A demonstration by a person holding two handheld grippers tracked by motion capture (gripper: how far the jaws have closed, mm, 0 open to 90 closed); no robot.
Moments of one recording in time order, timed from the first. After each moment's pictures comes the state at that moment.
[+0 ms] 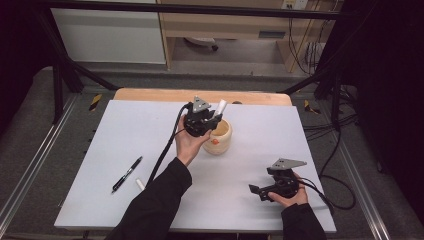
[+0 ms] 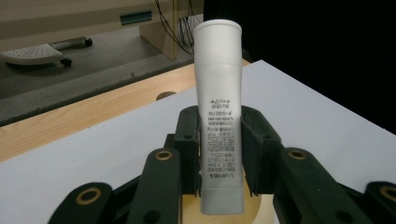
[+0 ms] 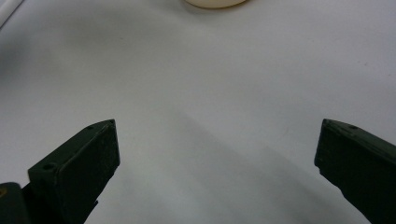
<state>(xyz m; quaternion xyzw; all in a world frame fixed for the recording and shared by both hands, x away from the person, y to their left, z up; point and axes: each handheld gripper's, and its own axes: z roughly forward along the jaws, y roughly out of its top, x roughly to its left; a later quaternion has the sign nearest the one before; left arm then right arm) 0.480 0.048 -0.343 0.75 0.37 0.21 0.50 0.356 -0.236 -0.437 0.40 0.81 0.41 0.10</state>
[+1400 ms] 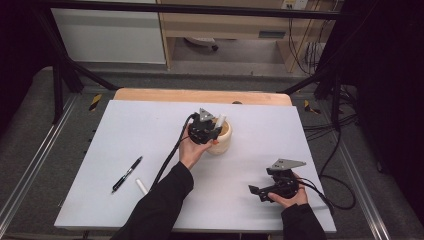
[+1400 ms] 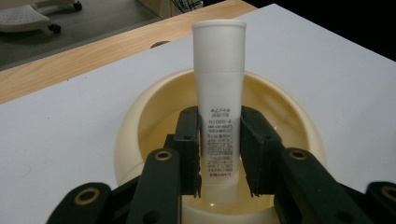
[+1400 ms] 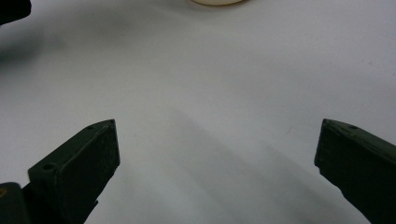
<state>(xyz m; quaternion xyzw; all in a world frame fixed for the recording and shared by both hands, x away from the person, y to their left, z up) 0.492 0.042 -0.393 0.79 0.37 0.18 0.44 0.356 -0.236 -0.438 0.40 0.82 0.41 0.10</state>
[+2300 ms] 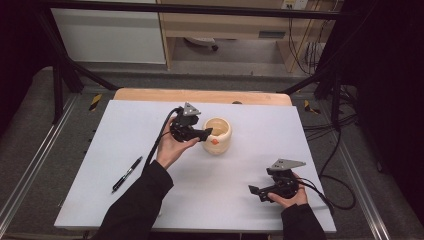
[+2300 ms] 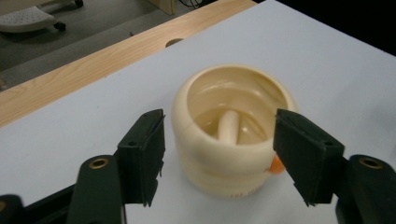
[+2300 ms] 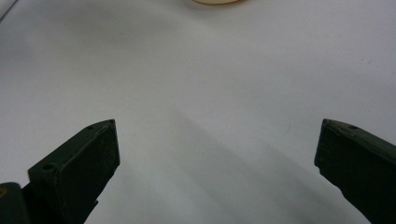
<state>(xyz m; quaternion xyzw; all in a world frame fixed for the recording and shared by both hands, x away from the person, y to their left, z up) 0.467 0.093 -0.345 0.82 0.36 0.18 0.41 0.356 -0.236 -0.438 0.40 0.82 0.40 0.10</state>
